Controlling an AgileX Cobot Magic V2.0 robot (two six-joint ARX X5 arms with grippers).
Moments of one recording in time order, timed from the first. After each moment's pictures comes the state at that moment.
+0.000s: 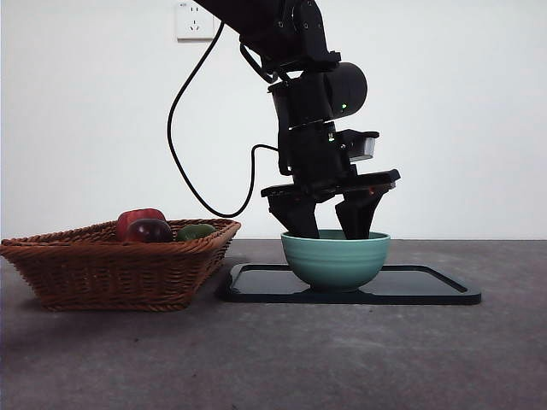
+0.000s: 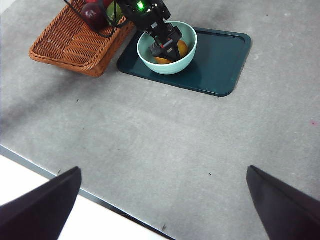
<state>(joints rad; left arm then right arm) -0.73 2.44 2.28 -1.05 0.06 0.06 0.40 0.41 1.06 -1.28 -0.16 0.19</state>
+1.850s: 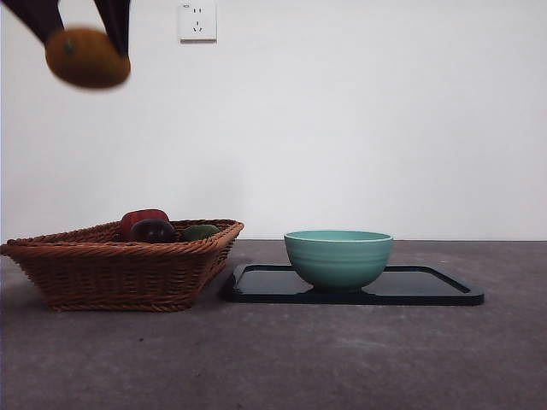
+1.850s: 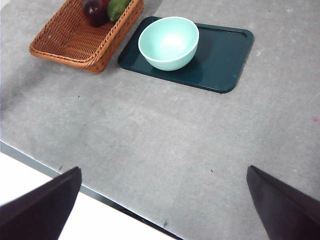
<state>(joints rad) -0.41 1.53 1.68 -1.29 0.05 -0.14 0.40 0.41 1.06 -1.30 -0.16 0.19</state>
